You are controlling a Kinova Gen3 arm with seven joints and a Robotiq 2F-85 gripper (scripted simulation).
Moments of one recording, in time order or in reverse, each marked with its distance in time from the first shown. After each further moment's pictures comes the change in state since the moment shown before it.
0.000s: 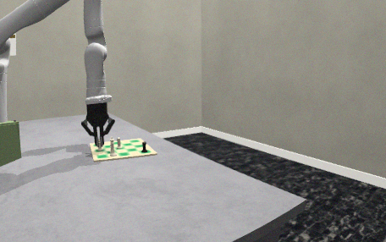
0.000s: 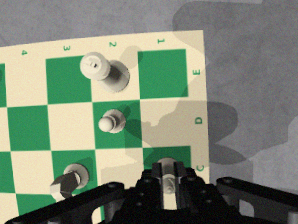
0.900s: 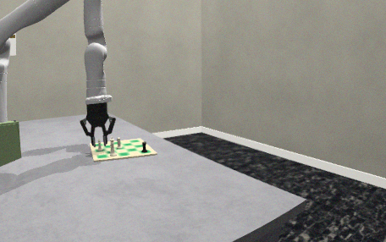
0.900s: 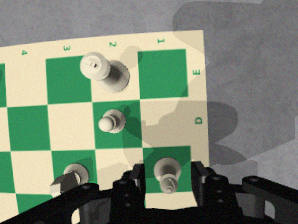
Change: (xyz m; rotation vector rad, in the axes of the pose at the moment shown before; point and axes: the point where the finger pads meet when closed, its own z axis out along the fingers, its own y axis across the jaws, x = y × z) arm 0.000 0.000 0.000 0.000 0.000 0.000
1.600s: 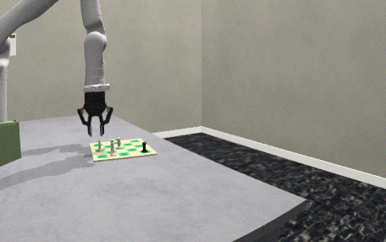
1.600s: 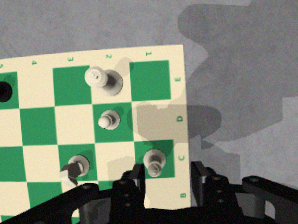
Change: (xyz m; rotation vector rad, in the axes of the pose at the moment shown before) arm 0.001 0.009 -0.039 -0.026 -0.003 0.005
